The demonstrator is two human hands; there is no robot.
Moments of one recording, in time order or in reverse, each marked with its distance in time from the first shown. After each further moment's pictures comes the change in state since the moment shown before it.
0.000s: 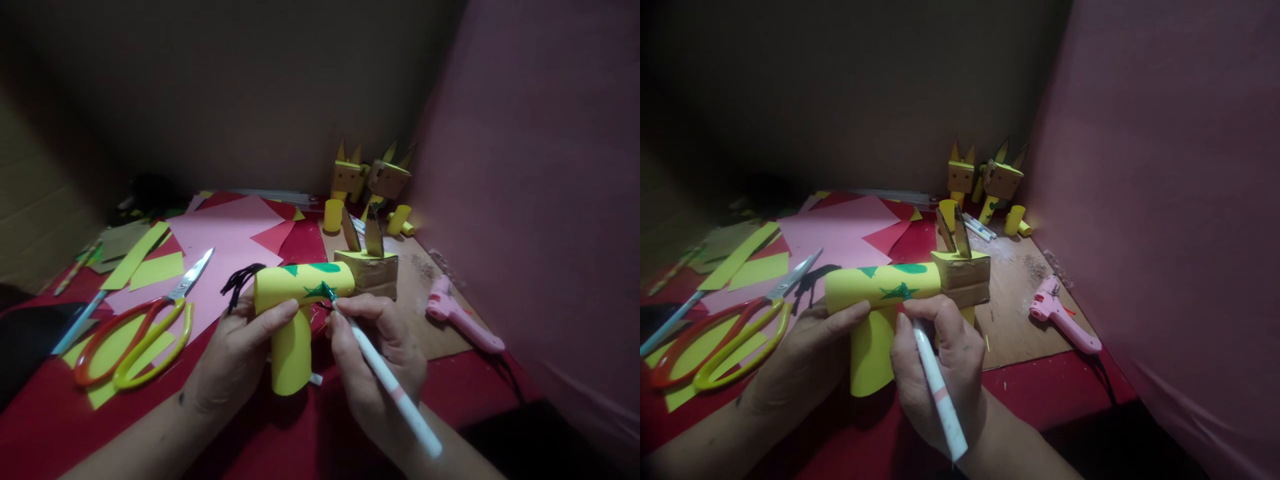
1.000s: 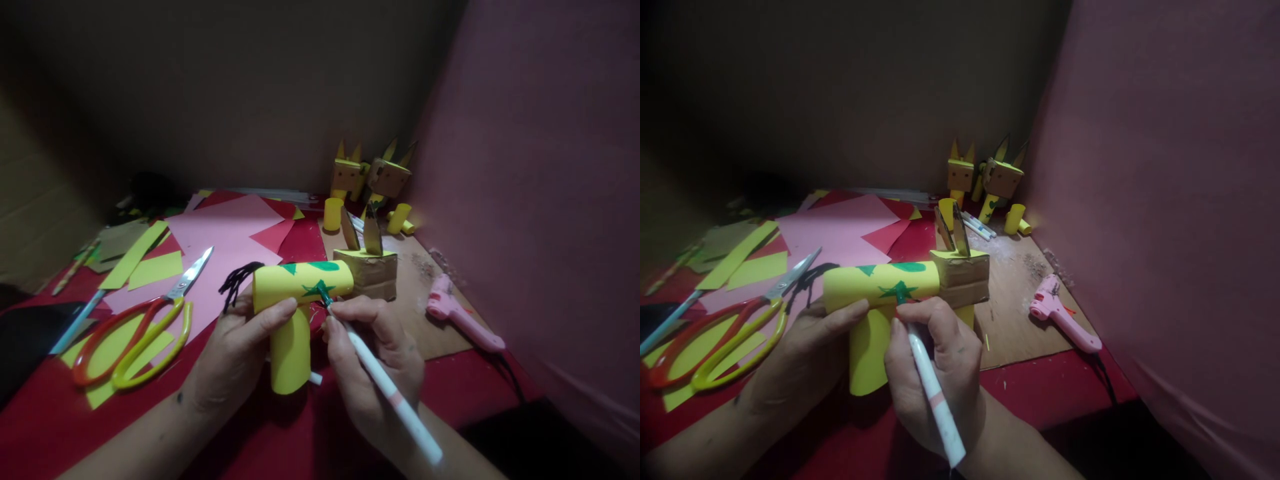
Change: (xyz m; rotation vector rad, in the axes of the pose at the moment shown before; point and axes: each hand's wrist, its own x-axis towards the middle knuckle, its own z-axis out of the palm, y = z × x) left_hand -0.001 0.000 0.000 -0.010 -0.041 -0.008; right_hand 0.001 -0.001 -0.002 -0.019 -0.055 -0.058
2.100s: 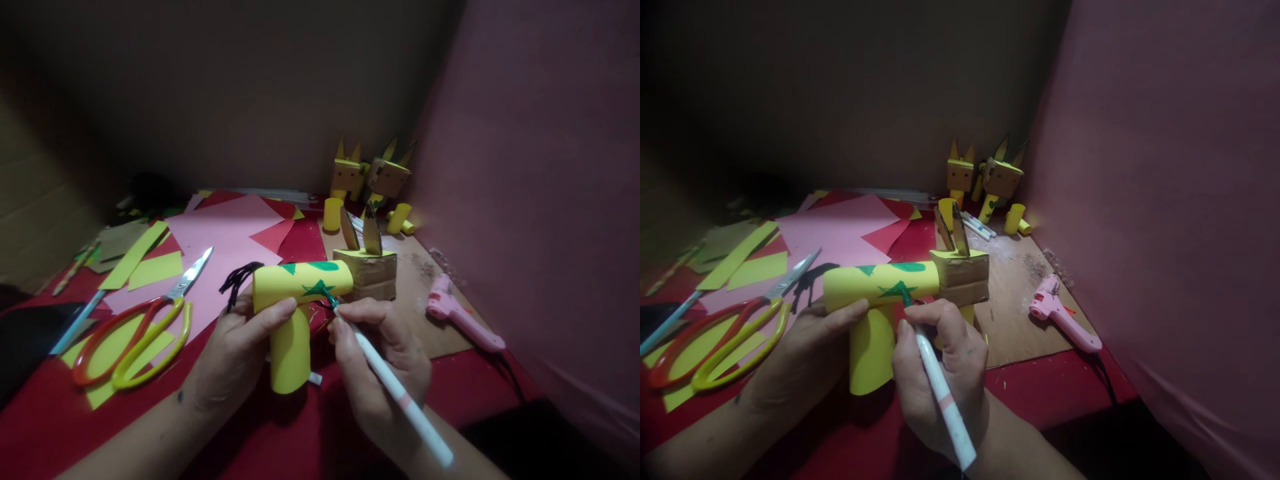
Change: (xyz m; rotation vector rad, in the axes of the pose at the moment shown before) left_hand 0.003 -0.003 -0.003 0.015 0.039 0.014; right_hand -0.003 0.001 -0.005 0.019 0.011 0.003
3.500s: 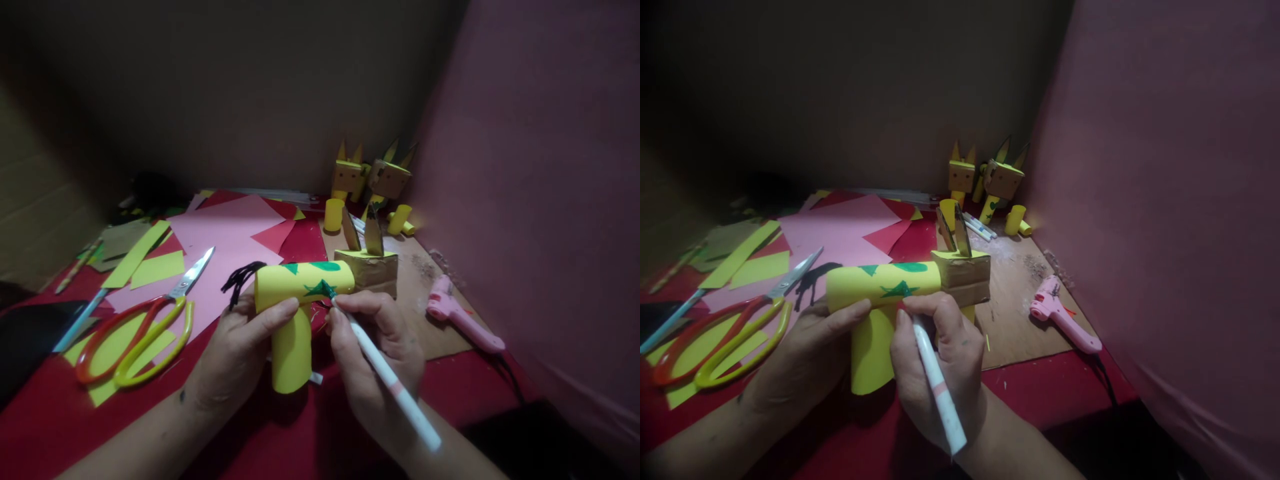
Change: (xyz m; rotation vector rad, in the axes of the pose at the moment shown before) left_hand -0.003 0.003 0.003 0.005 -0.020 -0.015; right_hand 0.004 -0.002 0.008 -0.031 0.027 0.063
